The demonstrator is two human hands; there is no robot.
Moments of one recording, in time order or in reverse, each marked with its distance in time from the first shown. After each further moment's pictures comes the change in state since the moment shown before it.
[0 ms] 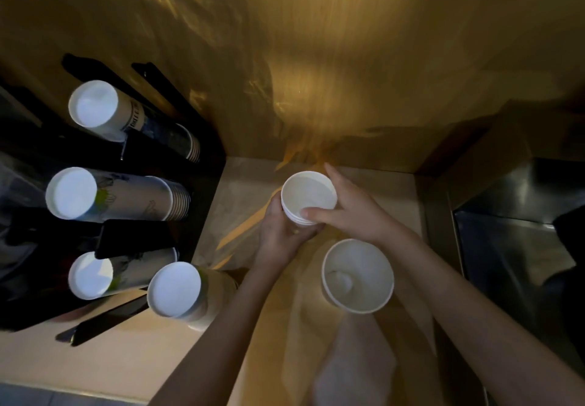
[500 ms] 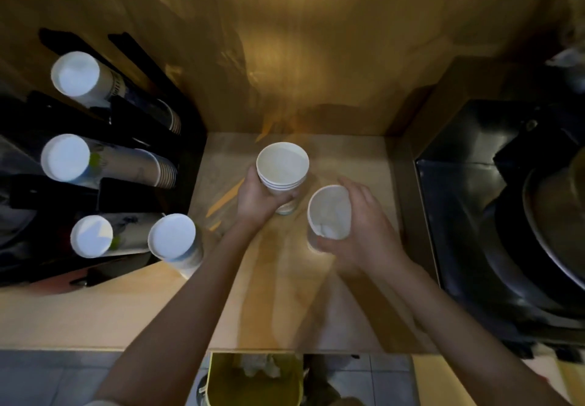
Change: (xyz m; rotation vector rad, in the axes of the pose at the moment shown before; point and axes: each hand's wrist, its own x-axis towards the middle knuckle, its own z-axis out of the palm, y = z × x) left_hand -0.018 0.014 -0.017 0.128 -0.034 -0.067; right_hand -0.128 0.009 0.031 -0.119 0.327 0.082
